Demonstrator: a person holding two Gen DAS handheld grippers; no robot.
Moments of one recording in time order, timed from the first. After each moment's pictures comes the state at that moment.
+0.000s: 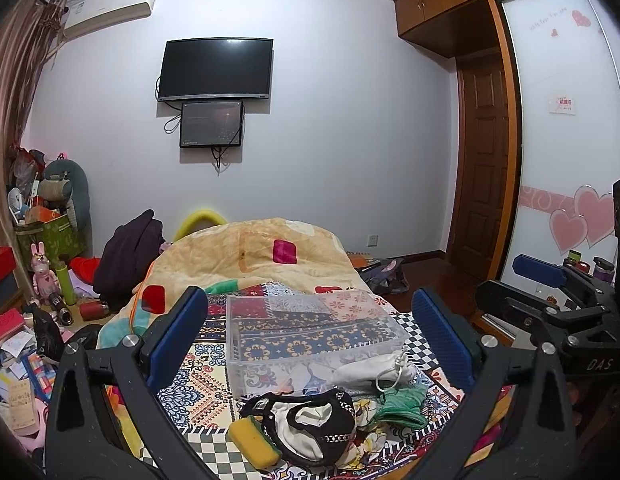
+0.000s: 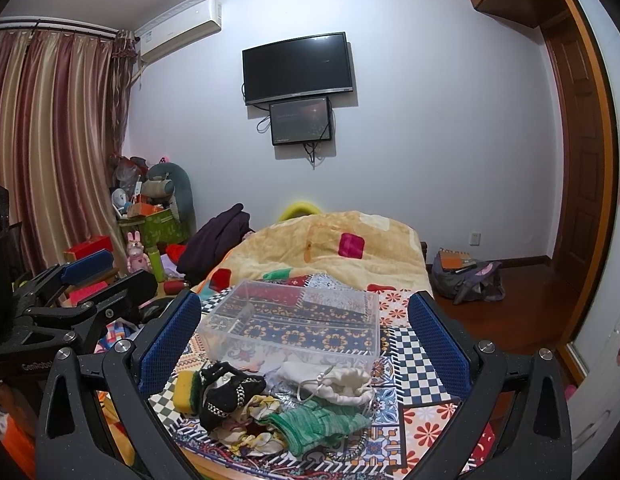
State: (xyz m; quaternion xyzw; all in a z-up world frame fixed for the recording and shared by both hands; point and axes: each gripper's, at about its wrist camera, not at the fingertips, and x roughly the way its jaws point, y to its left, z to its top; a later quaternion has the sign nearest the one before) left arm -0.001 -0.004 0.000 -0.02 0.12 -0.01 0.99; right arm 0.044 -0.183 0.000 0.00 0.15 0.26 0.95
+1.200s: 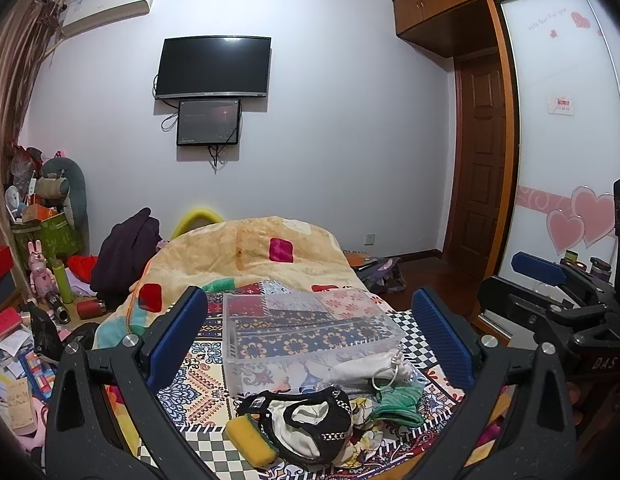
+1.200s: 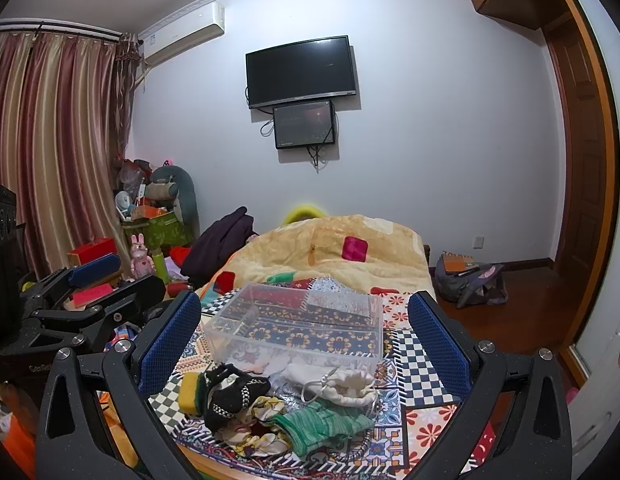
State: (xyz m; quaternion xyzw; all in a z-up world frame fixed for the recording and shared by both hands) left arm 0.000 -0.008 -0.005 -0.02 0.12 -0.01 0.99; right arm 0.040 -0.182 0.000 0.00 0.15 0.26 0.95
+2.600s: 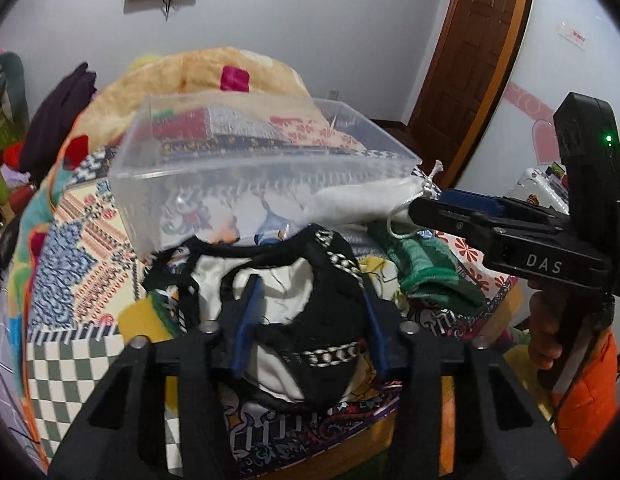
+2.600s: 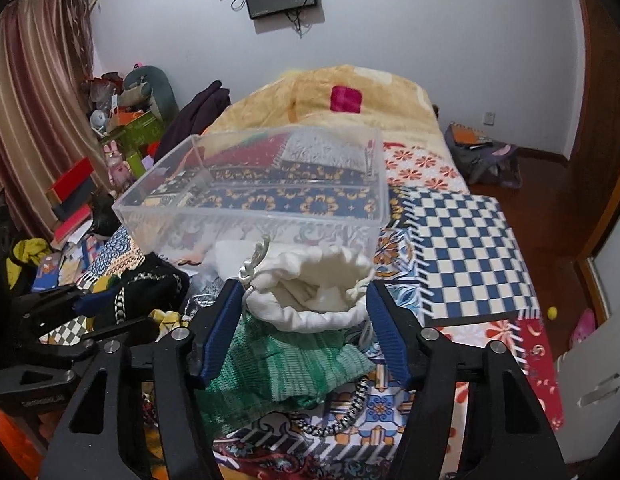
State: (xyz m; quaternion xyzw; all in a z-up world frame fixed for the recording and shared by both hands) left arm 0.094 -0.003 -0.151 -0.07 0.39 -0.11 0.91; right arm 0.134 -0.172 -0.115 -0.01 0.38 0.27 0.88
